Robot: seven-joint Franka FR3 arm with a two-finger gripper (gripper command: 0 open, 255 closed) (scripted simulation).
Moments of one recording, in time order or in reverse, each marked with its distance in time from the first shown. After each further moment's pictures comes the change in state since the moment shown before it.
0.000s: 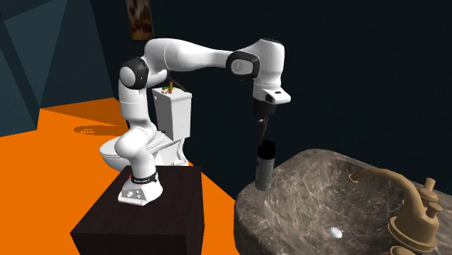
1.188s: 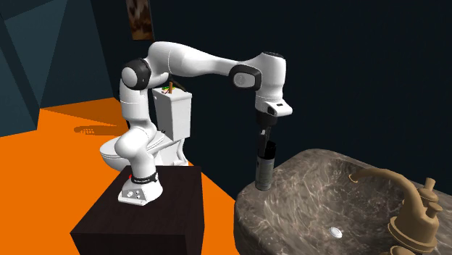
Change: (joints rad) arm -0.002 0.022 -0.001 -0.072 0.009 0.102 0.000
